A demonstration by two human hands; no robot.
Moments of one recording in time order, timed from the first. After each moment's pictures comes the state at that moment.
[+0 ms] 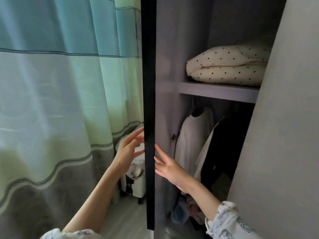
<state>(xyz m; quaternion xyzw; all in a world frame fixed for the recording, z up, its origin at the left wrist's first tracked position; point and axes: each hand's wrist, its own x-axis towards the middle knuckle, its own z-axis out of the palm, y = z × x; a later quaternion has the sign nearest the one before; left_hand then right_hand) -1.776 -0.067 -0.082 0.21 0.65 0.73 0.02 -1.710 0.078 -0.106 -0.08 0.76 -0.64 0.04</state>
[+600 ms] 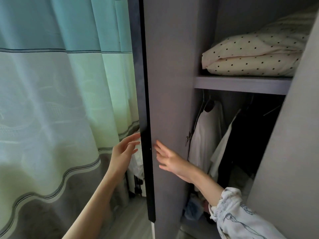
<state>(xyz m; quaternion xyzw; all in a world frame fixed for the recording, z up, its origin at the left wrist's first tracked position) -1.854 -0.174 -0.104 0.22 0.68 0.69 -0.07 -1.791 -0.009 -0.100 -0.05 0.77 -0.63 0.06</state>
